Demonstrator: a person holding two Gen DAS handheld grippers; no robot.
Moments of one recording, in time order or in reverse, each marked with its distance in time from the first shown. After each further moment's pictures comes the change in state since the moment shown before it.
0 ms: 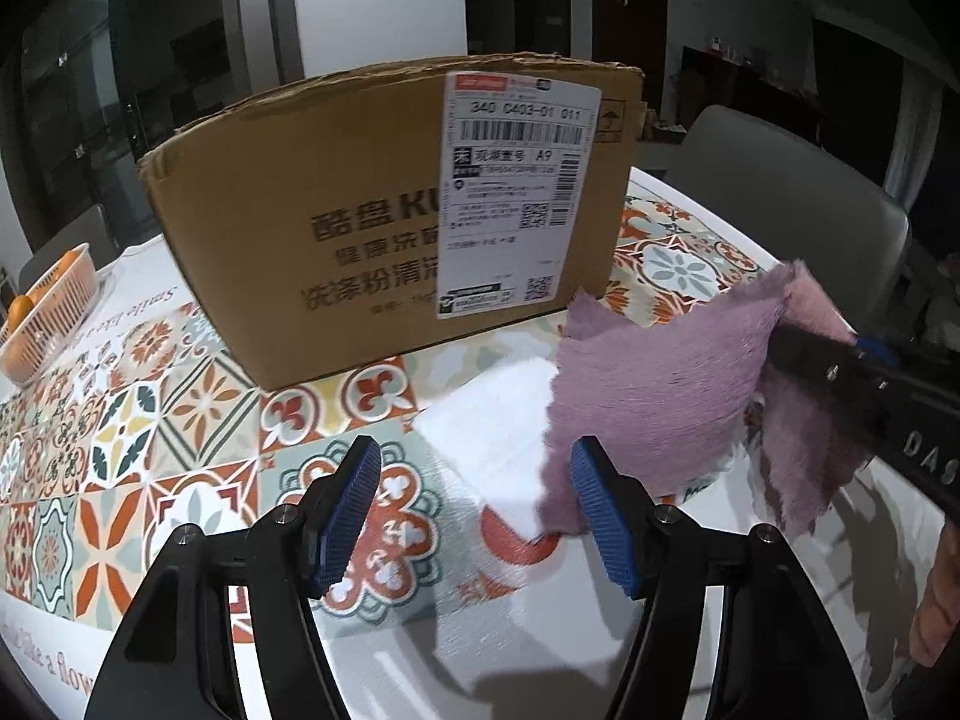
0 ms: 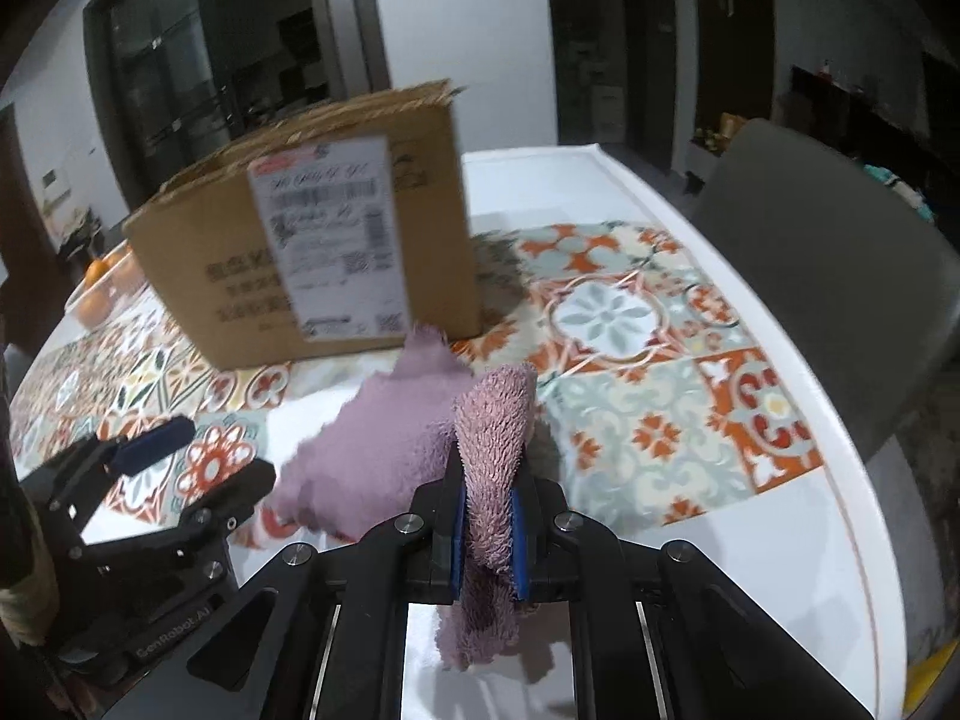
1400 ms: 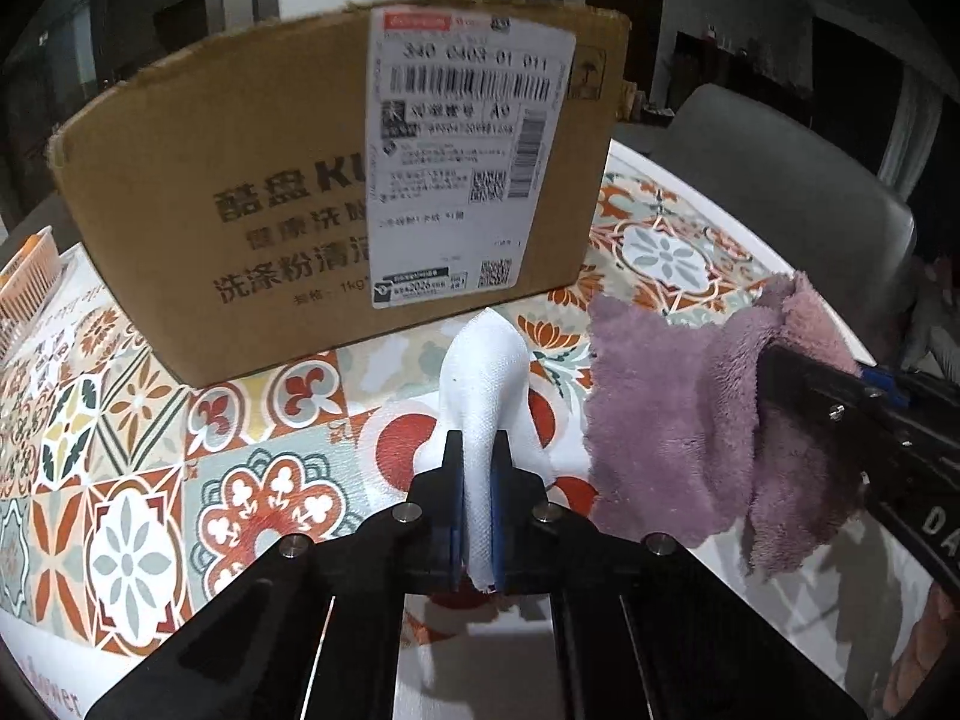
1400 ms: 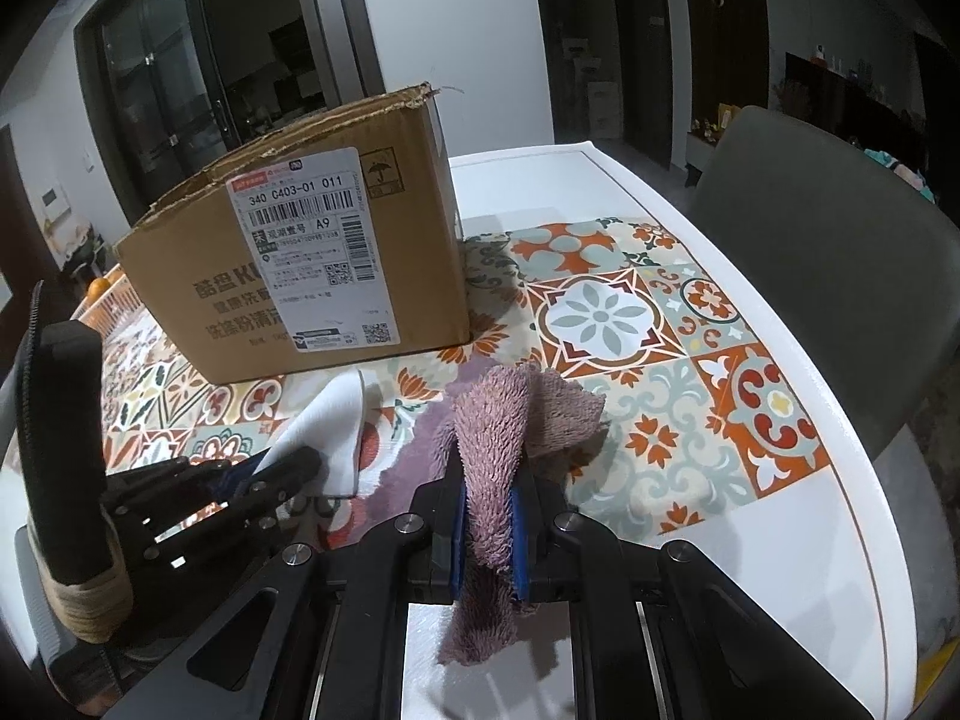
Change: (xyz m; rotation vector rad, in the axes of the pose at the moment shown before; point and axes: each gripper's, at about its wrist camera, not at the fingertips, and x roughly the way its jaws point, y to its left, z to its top) left arm 0.026 -0.019 0.004 -0.017 0.066 -0.040; right arm 0.009 -0.008 -0.002 0.033 0.019 0.043
